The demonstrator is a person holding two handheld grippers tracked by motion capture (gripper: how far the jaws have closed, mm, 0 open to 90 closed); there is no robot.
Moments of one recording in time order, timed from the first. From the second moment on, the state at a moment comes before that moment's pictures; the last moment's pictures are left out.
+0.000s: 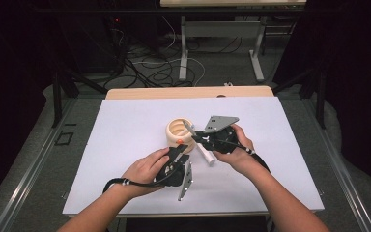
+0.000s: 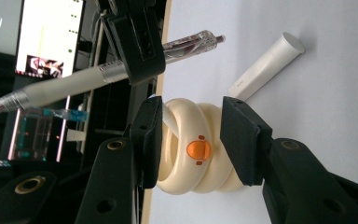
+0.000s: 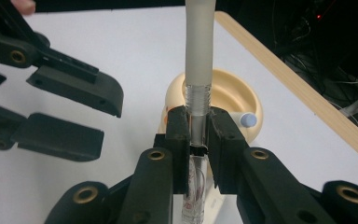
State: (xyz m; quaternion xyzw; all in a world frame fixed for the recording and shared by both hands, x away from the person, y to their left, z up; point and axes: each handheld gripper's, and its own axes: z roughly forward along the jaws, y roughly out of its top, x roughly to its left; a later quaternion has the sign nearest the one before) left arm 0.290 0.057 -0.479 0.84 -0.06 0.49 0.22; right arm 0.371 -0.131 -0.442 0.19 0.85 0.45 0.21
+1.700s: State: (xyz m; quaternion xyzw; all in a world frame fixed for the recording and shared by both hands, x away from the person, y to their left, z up) left arm 0.342 0.125 -0.503 0.80 0.33 0.29 0.41; right arm 0.422 -0.082 -0.460 0.37 0.71 0.58 0.16
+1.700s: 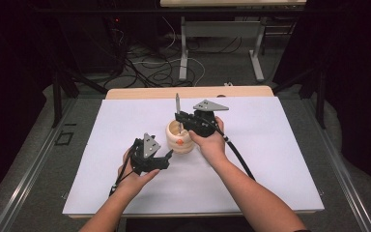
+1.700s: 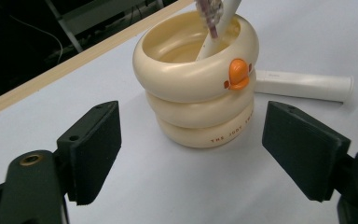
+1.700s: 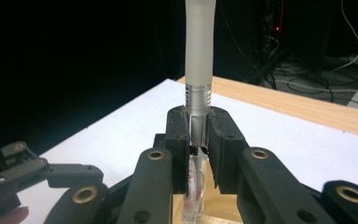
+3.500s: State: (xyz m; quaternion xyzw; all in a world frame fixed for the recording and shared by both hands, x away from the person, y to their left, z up) left arm 0.353 0.139 -0.507 0.78 0.39 0.24 0.42; right arm 0.420 -0.113 -0.440 0.40 0.77 0.48 0.13
